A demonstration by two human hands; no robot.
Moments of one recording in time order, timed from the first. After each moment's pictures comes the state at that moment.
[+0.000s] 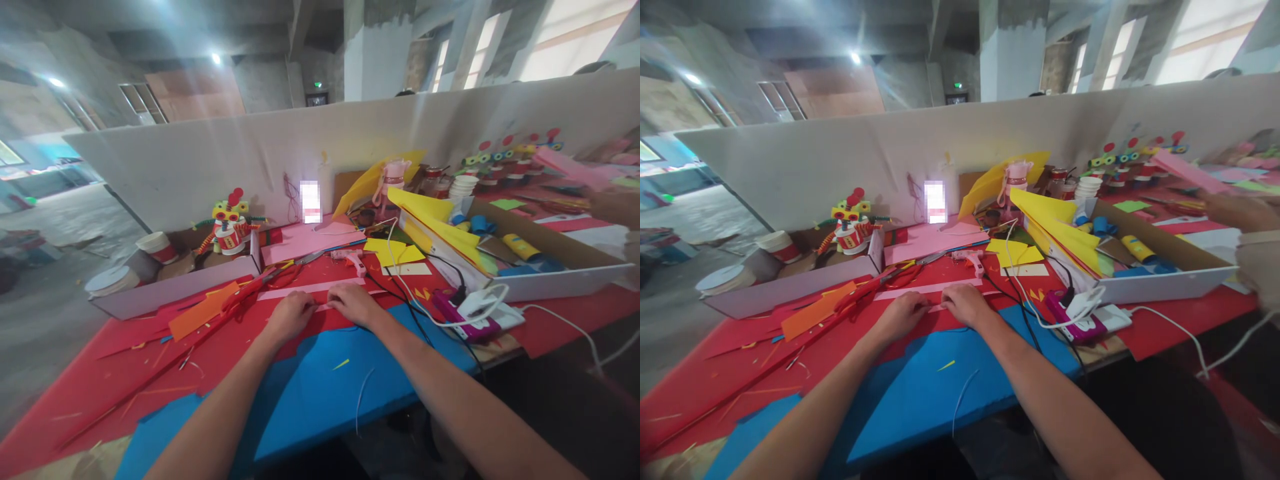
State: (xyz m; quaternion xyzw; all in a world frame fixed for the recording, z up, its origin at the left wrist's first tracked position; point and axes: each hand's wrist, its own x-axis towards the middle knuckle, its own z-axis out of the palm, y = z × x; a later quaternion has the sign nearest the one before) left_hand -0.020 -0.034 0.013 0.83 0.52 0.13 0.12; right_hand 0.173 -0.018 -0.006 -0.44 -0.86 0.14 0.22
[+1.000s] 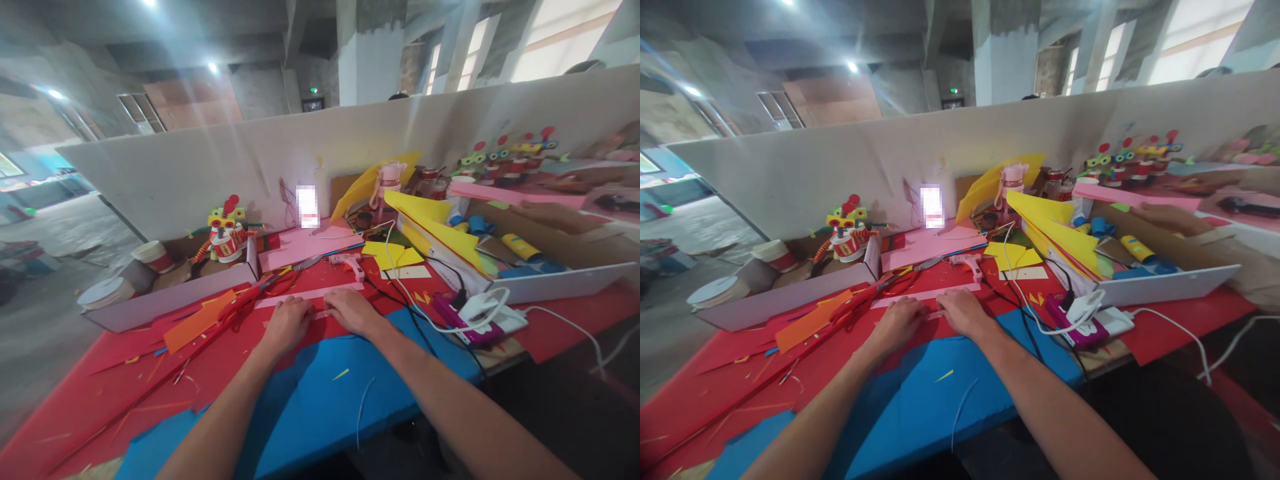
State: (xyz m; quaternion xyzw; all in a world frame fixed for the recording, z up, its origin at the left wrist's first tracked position) left_hand -0.015 -0.041 0.021 0.84 0.55 0.05 0.03; right_hand 0.169 -0.023 -0.001 -0.44 -0.88 0.10 0.18
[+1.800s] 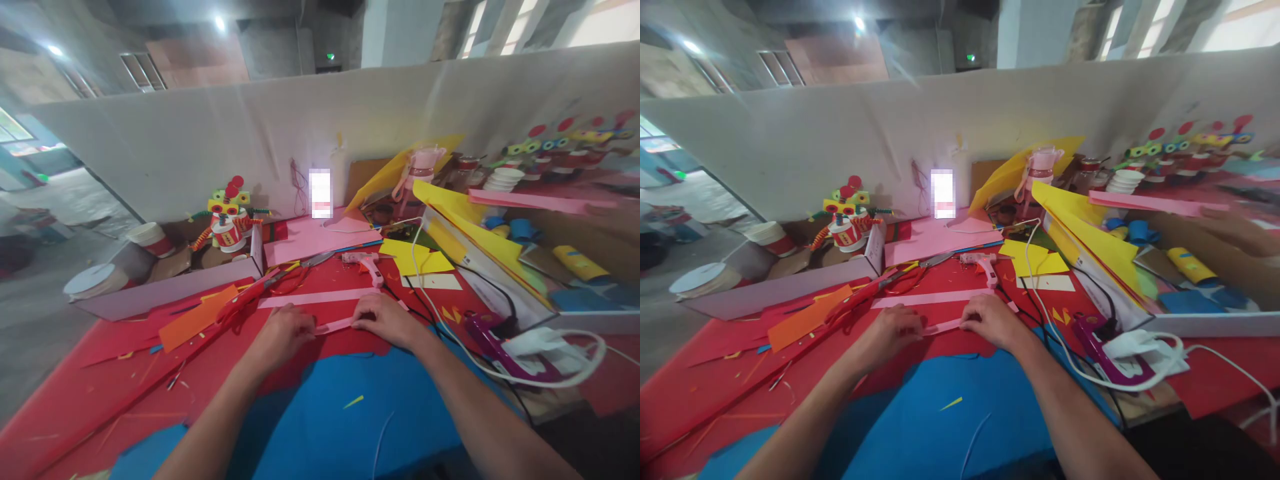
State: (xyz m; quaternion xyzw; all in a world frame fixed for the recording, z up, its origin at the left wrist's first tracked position) left_hand -0.043 -0.040 0.031 0.83 0.52 0.06 0.16; right_hand 0.207 -0.008 -0.003 -0.40 -0.84 0.29 0.22
